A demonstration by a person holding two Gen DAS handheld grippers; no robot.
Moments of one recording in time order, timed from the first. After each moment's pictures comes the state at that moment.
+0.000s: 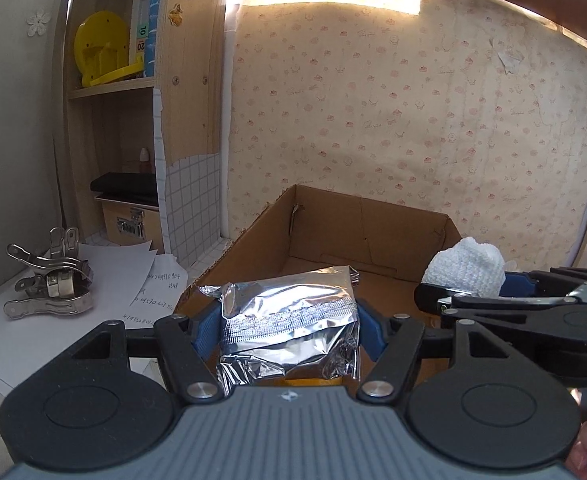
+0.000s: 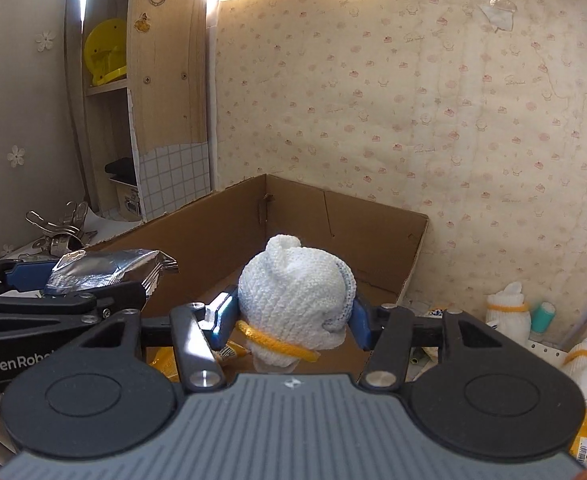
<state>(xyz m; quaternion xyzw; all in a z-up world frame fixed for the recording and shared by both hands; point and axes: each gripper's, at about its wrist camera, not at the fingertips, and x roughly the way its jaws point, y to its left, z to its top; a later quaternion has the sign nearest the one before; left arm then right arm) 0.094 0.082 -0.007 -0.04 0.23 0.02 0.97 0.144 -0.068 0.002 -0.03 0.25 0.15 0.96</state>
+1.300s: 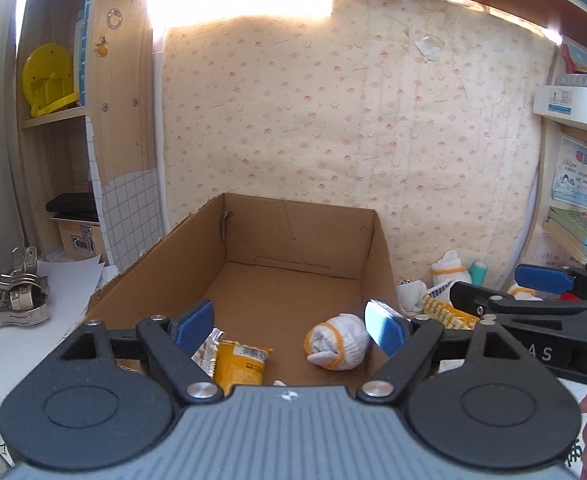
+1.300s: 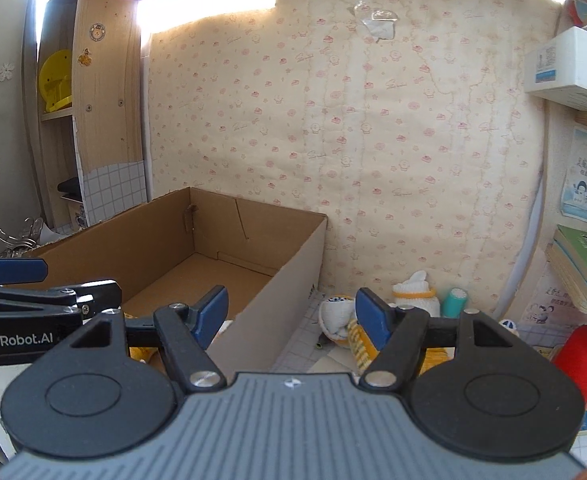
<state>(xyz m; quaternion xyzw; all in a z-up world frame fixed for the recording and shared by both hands) 0.072 0.014 0.003 -0.01 0.22 -0.04 0.98 0.092 -0.158 0.004 -0.03 0.21 0.07 0.97</state>
